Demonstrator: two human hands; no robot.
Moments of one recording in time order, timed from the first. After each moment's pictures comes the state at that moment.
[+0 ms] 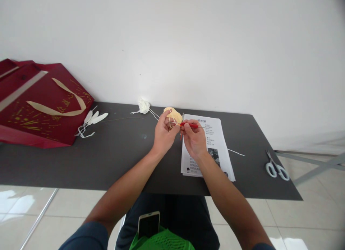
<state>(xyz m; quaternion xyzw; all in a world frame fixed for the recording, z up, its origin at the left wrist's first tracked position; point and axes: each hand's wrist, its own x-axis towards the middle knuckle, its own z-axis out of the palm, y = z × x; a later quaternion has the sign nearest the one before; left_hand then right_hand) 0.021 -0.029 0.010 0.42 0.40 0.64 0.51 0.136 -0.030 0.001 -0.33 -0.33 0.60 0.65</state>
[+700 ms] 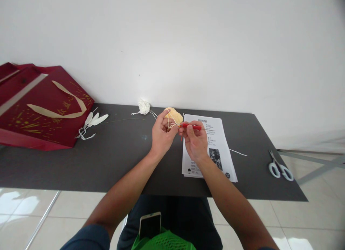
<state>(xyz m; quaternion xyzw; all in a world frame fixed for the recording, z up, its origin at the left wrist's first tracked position) 0.016 -0.033 0.014 0.44 0.41 0.64 0.48 0.133 -0.039 0.000 -0.31 -0.35 0.58 0.67</state>
